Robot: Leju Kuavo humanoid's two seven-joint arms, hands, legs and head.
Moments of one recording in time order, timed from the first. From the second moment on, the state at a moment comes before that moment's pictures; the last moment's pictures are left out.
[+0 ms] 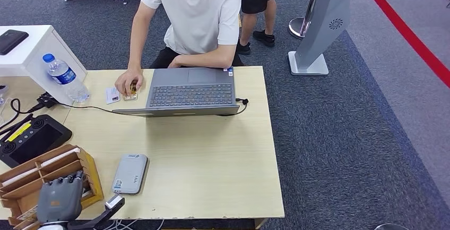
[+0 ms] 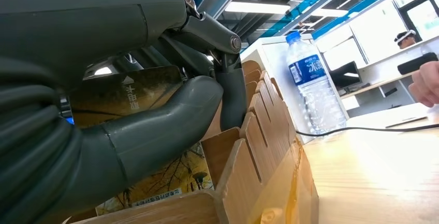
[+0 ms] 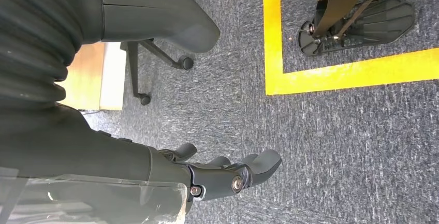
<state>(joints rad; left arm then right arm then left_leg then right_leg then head) 0.25 0.50 -0.14 -1.50 -1.57 0.50 0.46 -0.05 0.12 -0.68 -0.19 0.78 -0.15 0.06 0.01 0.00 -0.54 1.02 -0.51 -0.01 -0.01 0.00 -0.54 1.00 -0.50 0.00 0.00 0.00</state>
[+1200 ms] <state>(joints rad) -0.35 0.53 0.03 -1.31 -1.46 0.32 0.19 -0.06 0.12 -0.71 -0.19 0.85 -0.13 0.04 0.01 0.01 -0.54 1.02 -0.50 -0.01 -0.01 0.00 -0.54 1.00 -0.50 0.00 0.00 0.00</state>
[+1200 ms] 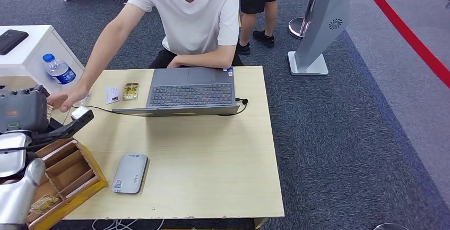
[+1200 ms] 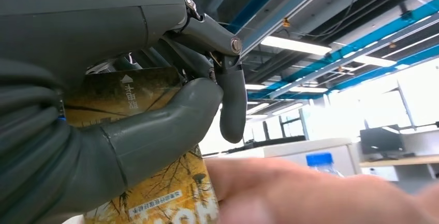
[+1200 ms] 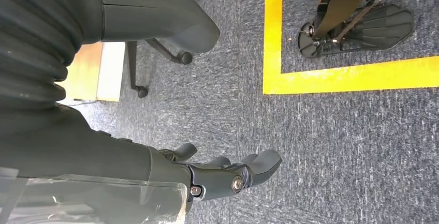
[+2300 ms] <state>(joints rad) -0.34 0.71 0.12 -1.06 -1.29 0.41 0.14 -0.06 0.12 -0.73 -0.19 0.88 -0.13 0.07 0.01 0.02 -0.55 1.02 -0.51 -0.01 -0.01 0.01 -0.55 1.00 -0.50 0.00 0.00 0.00</state>
